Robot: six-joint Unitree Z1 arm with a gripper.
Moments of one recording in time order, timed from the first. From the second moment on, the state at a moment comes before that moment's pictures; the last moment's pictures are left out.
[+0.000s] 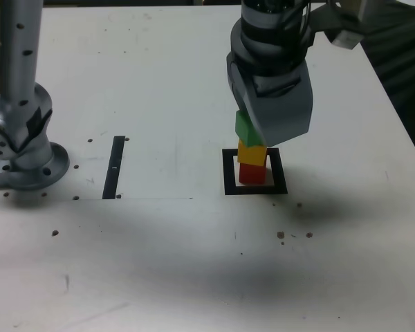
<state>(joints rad) -0.23 1.95 -1.65 1.26 0.33 0.98</state>
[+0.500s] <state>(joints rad) -0.23 1.84 -1.65 1.35 0.38 0.87</state>
